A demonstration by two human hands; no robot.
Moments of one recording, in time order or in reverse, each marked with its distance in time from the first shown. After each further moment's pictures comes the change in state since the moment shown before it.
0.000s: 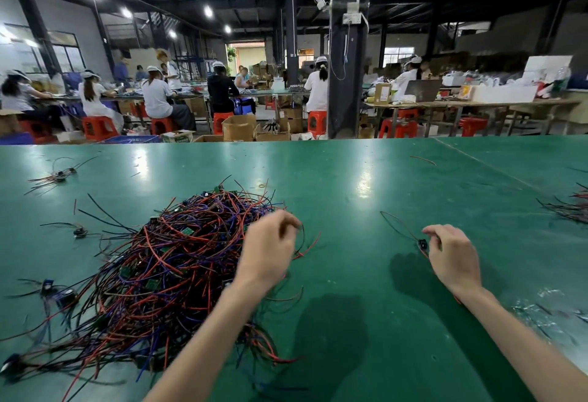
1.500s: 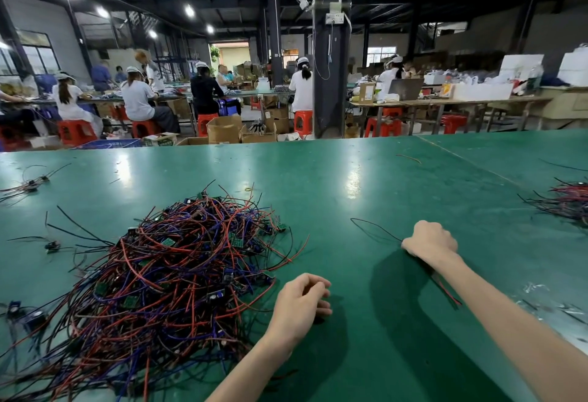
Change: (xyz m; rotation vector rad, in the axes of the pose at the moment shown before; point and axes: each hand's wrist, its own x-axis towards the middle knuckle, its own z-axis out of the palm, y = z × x) left_hand -0.050 -0.015 0.073 -0.565 -0.339 -0.443; right_hand 0.042 -0.034 0.003 -0.408 -0.488 0.493
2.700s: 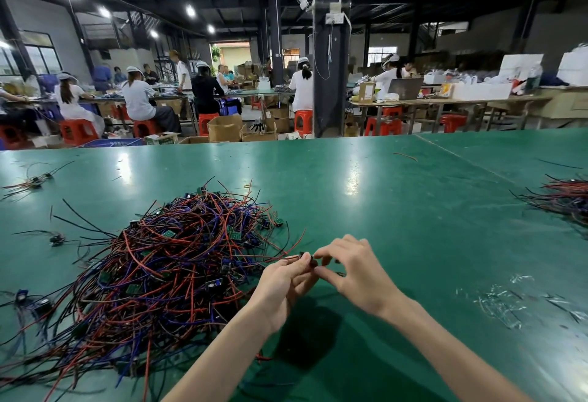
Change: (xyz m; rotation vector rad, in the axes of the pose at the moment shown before) left_hand 0.002 0.024 -0.012 -0.689 -0.045 -0.183; right_hand -0.140 -0.040 0.004 0.421 0.141 -1.029
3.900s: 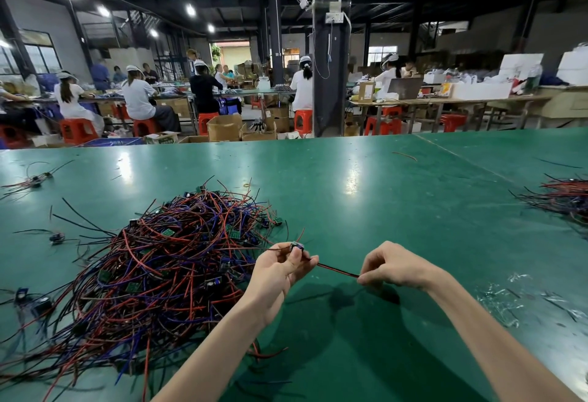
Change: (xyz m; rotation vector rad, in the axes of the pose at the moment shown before) left_hand -0.003 0.010 0.000 0.019 -0.003 0.154; right_hand 0.000 0.064 -0.040 0.345 -0.534 0.521
